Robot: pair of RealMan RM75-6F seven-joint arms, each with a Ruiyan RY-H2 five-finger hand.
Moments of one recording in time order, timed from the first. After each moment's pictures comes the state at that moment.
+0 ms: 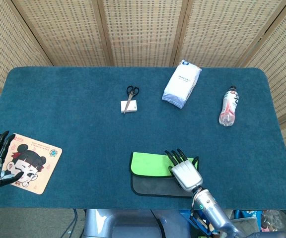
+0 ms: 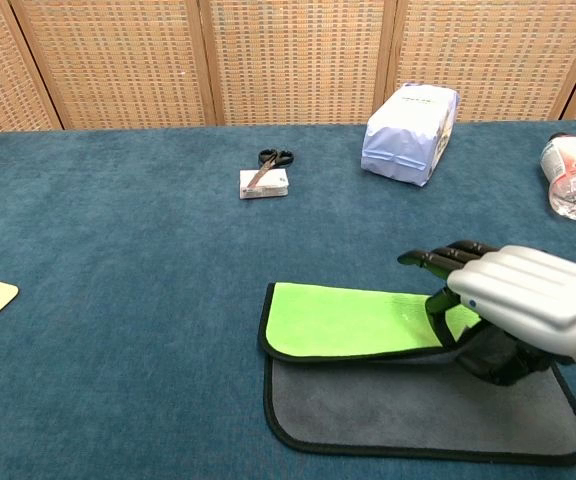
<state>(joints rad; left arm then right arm) -0.09 -1.03 -0.03 -1.82 1.49 1.50 0.17 0.56 -1.56 -0.11 -1.67 -1.26 1.19 -0.63</state>
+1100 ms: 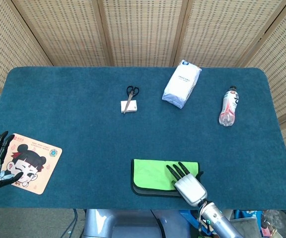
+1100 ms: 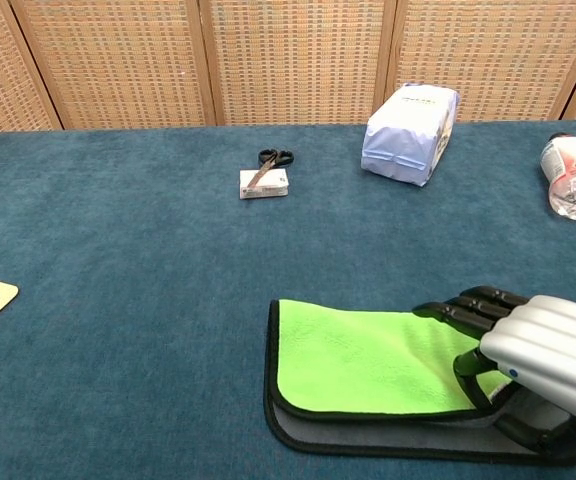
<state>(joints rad) -0.09 -1.03 -0.03 -1.82 1.50 1.50 0.17 0.46 -1.51 -0.19 -1.68 -1.44 1.18 -0.62</state>
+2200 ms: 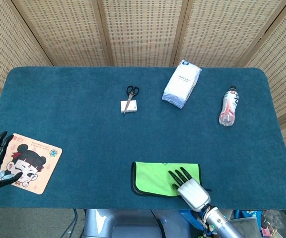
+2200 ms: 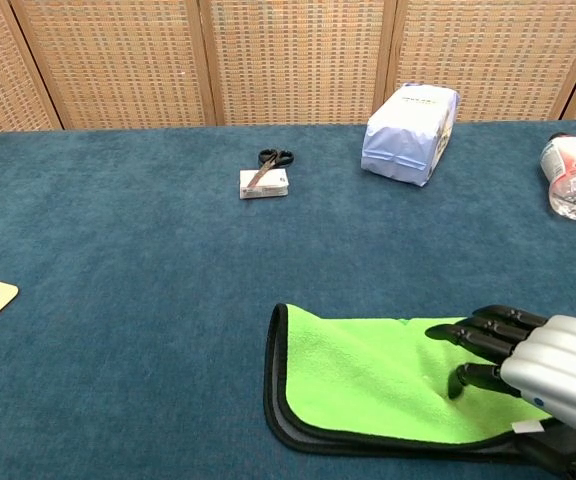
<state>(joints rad) -0.08 -1.02 -0.03 -1.82 1.51 1.51 0.17 0.42 -1.48 -0.20 -1.68 -1.51 1.14 -0.62</state>
